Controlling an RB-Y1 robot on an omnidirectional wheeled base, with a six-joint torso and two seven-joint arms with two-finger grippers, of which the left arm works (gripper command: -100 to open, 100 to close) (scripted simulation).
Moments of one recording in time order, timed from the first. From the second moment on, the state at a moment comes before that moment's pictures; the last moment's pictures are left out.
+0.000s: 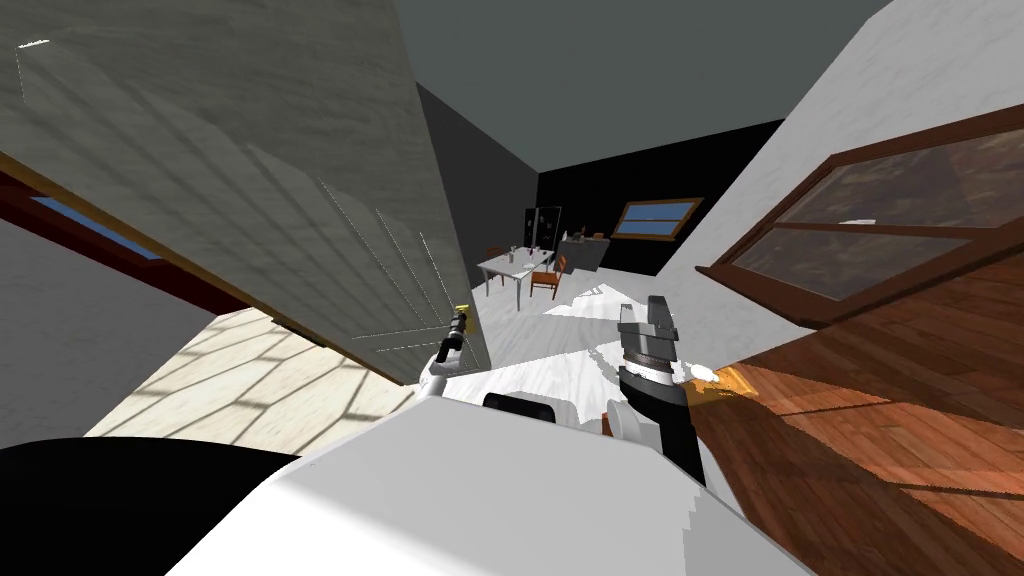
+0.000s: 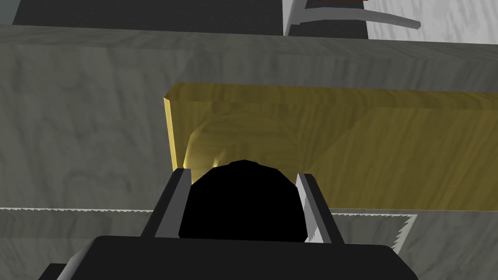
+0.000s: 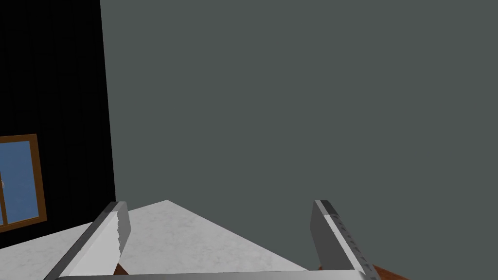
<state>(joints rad) 0.00 0.05 0.30 -1.28 0.02 -0.28 0.02</state>
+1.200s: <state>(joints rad) 0.03 0.03 0.43 -1.30 0.03 -0.28 0.00</state>
